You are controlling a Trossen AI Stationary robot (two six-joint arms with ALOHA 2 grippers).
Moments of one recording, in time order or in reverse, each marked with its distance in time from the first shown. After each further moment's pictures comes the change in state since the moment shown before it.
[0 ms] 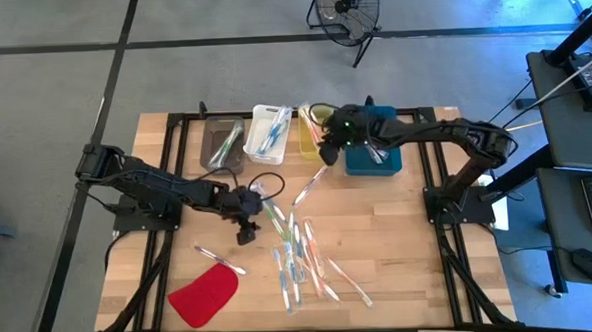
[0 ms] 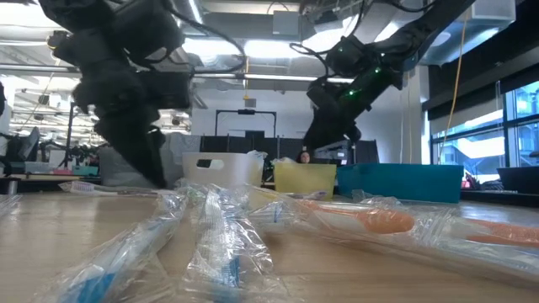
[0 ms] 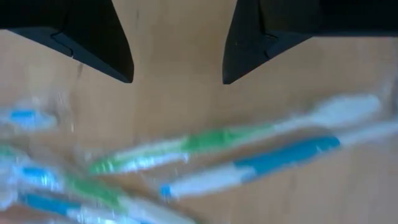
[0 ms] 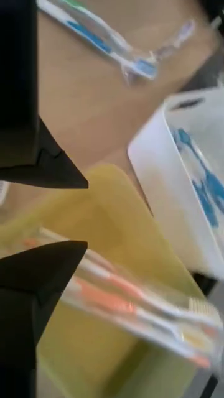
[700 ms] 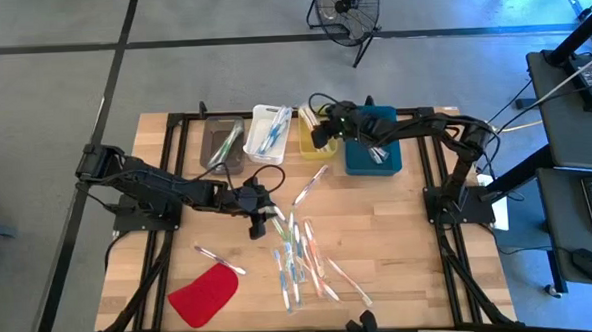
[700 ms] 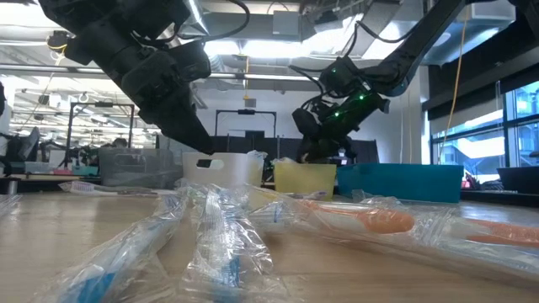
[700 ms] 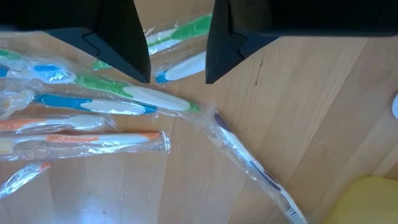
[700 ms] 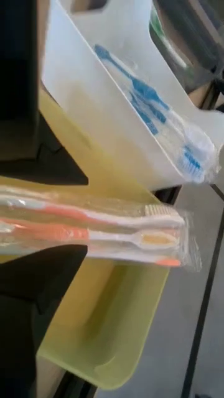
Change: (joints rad) left arm 0.001 0.002 0.000 0.281 -0.170 0.130; right arm -0.071 0.165 0.003 0.288 0.166 0.188
